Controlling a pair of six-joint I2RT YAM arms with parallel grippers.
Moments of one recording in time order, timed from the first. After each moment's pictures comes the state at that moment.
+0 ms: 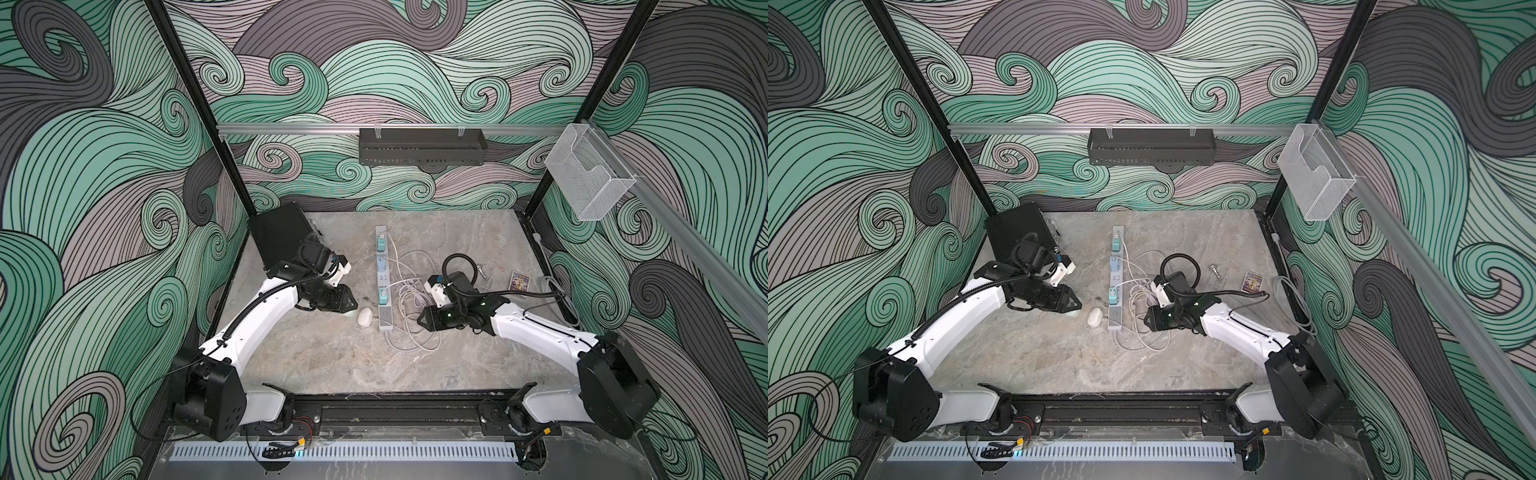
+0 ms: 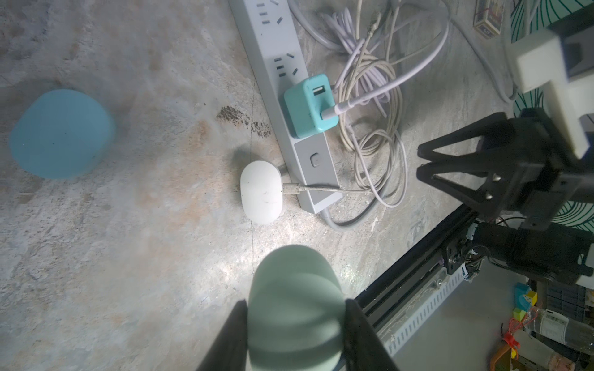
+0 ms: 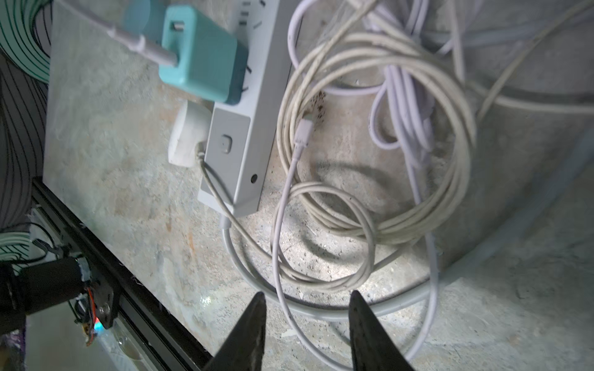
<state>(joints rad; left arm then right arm) -0.32 1.33 1.08 -0.95 0.44 -0.12 0.59 1.37 0.77 -0.40 -0.31 0.45</state>
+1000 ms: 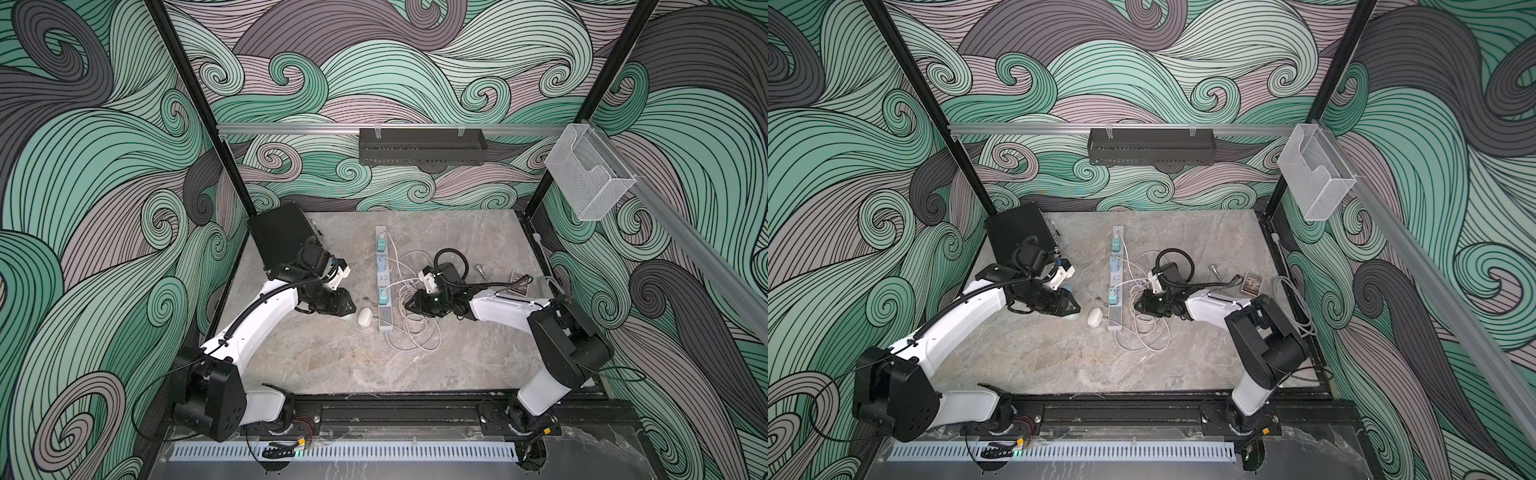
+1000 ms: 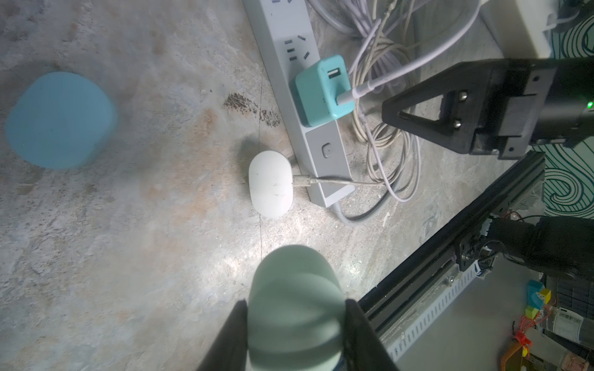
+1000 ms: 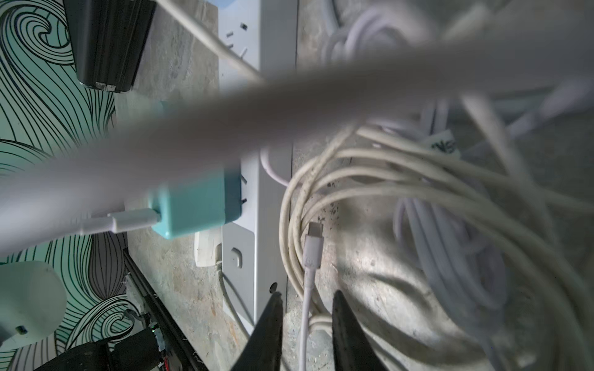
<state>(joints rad) -0.31 1.32 1.04 -0.94 0.43 -0.10 0.56 1.67 0.83 -0.06 -0.43 0.67</state>
